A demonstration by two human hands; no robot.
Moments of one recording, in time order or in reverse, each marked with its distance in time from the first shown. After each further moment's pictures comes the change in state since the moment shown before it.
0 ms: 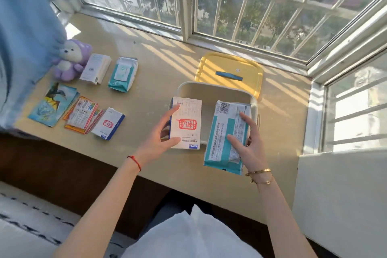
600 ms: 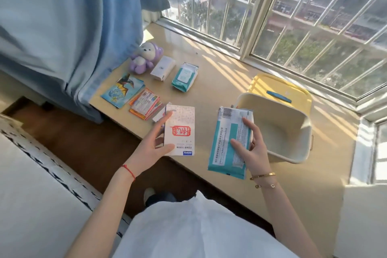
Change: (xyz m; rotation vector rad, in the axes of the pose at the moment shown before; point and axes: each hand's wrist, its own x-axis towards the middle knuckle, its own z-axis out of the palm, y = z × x) left_hand -0.182 -0.049 -0.153 -0.027 0.234 0.052; right_hand -0.082 -0.040 0.174 0.037 -0.255 -0.074
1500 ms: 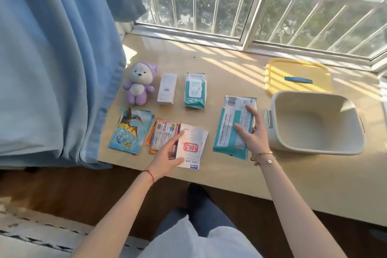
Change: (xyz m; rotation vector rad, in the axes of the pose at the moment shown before) left_hand 0.189 -0.080 -0.203 0.161 -0.328 -0.188; right_hand 0.183 0.004 0.190 0.041 0.401 0.072
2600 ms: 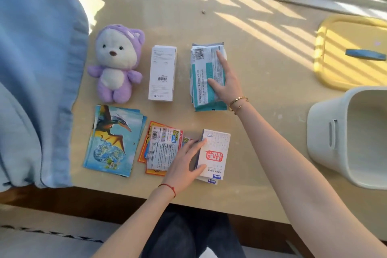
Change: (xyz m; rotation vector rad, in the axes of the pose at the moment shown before) left_hand 0.173 -0.112 -0.003 0.370 -0.124 -0.053; right_hand 0.291 0.127 0.158 -0.515 -0.195 -0.058
